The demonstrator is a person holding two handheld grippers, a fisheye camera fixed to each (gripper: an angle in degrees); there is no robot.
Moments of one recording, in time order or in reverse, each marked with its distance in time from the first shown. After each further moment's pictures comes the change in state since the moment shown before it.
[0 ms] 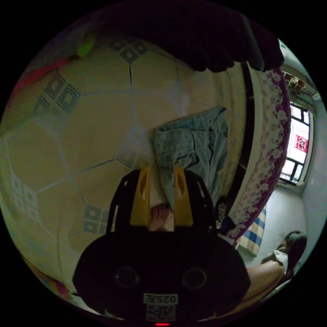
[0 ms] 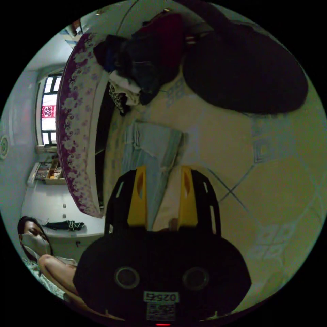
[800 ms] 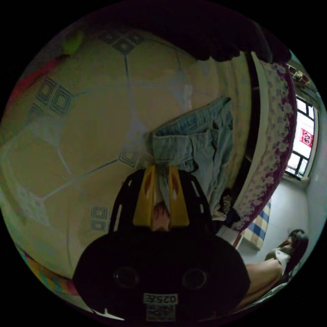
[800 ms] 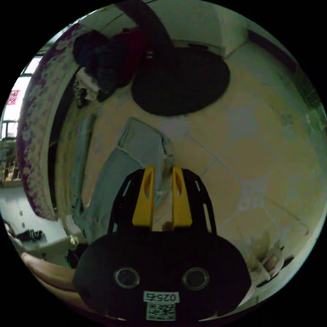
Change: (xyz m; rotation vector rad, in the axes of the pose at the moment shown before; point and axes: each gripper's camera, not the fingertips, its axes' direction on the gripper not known) left arm 0.026 -0.009 0.049 -0.105 -0.027 0.022; right arm -0.068 0.027 -0.041 -0.025 0.484 0.002
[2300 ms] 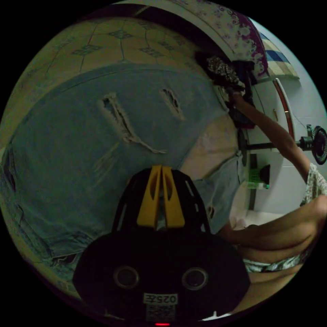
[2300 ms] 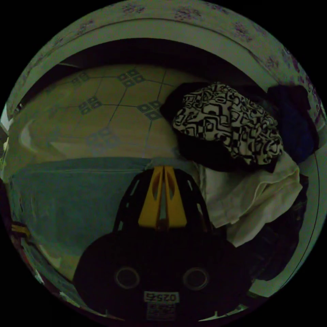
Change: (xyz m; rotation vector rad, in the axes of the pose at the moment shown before) left arm 0.415 0.053 0.372 -0.603 -0.320 1.277; right arm -0.485 -0.224 0.194 0.176 0.355 -1.002
